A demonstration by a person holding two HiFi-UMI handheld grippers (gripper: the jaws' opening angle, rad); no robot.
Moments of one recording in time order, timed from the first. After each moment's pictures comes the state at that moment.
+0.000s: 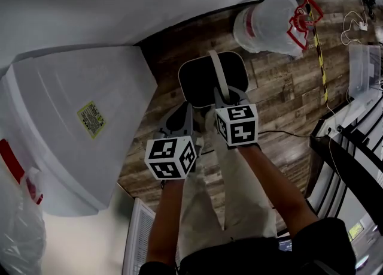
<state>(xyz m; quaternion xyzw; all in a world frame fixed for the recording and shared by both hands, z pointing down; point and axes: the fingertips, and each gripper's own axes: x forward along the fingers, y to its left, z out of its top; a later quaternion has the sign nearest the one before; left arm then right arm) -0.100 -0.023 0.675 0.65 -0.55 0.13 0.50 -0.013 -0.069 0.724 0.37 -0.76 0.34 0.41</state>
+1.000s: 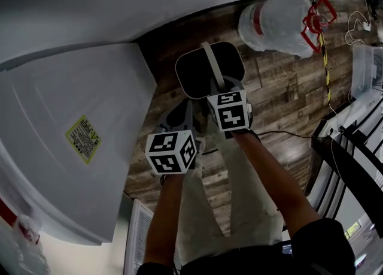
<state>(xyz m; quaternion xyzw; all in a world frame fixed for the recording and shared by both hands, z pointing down) -0.112 -0.026 0.744 0.64 -0.54 0.14 0.52 -0.038 -0.087 0.805 0.35 -0.75 0.32 0.47</state>
